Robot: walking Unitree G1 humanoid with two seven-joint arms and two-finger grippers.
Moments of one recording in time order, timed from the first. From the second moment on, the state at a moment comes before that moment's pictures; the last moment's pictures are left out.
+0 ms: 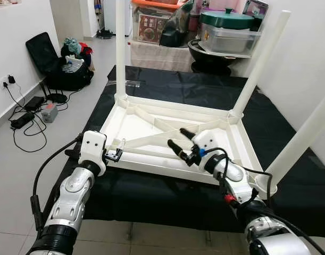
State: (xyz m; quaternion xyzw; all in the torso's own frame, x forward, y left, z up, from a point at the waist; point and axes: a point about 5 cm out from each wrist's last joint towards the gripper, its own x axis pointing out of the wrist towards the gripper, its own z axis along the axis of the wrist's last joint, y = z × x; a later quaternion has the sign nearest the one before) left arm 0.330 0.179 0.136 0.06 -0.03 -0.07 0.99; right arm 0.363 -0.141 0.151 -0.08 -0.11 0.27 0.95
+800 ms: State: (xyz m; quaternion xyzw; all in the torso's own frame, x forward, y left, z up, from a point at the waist) left arm 0.331 0.164 0.131 0.05 -0.03 -0.10 0.99; right arm 0.360 -0.218 0.210 -0.07 -0.03 0.04 1.00
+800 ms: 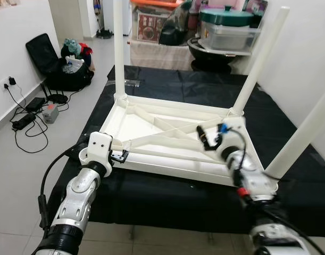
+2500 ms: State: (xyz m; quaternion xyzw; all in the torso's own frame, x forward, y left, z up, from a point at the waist) left arm 0.329 0.159 0.119 0.04 -0.03 -0.09 0.99; right arm 0.263 -0.264 0.176 0.00 0.31 -0.03 0.95
